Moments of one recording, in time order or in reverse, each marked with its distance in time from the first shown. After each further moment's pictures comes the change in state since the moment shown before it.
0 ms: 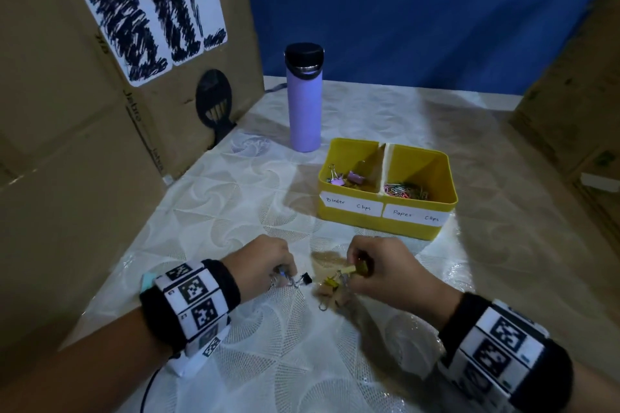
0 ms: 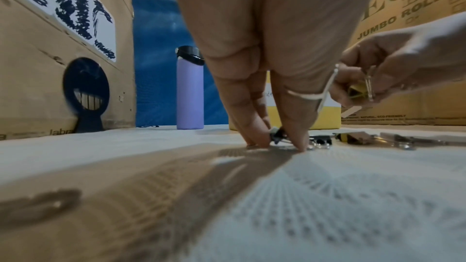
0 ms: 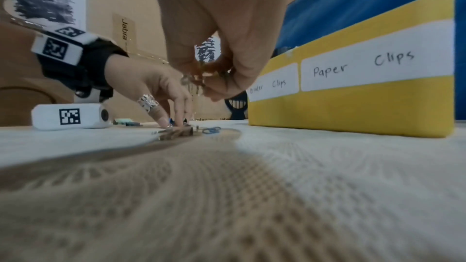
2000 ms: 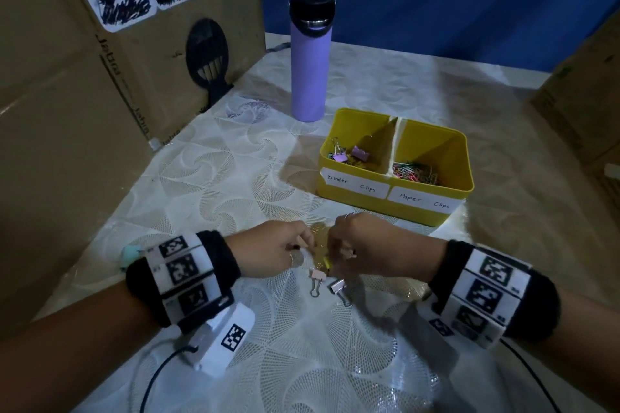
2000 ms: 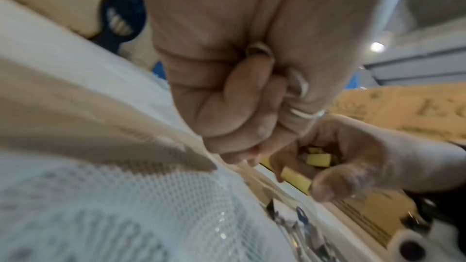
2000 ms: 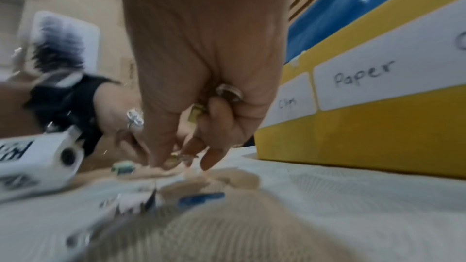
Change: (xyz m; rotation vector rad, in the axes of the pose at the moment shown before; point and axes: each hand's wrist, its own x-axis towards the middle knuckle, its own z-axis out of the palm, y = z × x) left_hand 0.016 0.020 0.001 -0.393 -0.174 -0.211; right_hand 0.041 0.006 -0.005 -0.351 -0.417 -0.208
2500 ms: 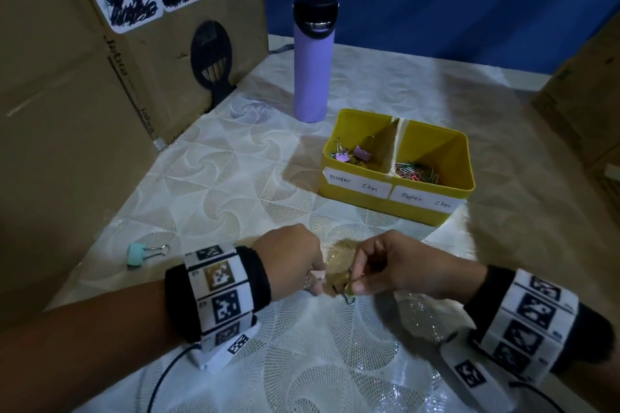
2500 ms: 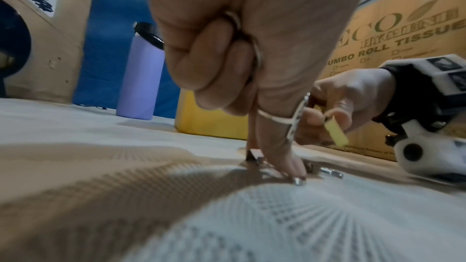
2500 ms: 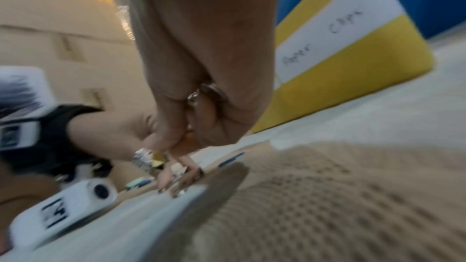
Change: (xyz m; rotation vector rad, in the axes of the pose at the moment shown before) left_hand -0.004 0.020 0.020 0.464 0.121 0.107; right_hand -0.036 0.006 0.014 0.854 -0.015 0.230
